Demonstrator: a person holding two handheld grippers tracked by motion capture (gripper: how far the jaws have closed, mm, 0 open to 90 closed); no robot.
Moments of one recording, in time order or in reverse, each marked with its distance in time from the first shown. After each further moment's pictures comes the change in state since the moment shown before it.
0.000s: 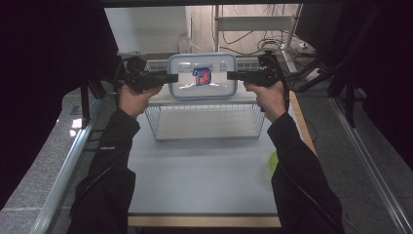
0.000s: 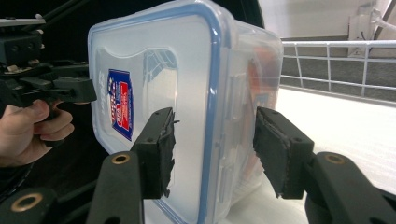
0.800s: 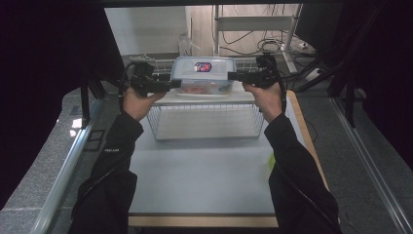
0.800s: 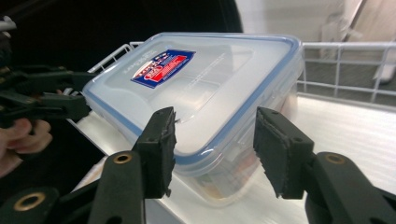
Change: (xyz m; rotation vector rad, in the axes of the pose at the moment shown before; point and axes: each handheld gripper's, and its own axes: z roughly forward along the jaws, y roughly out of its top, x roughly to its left) left arm -0.007 -0.011 0.013 0.058 0.129 0.076; right arm 0.000 -0.004 0.006 -0.015 -0.091 -0.026
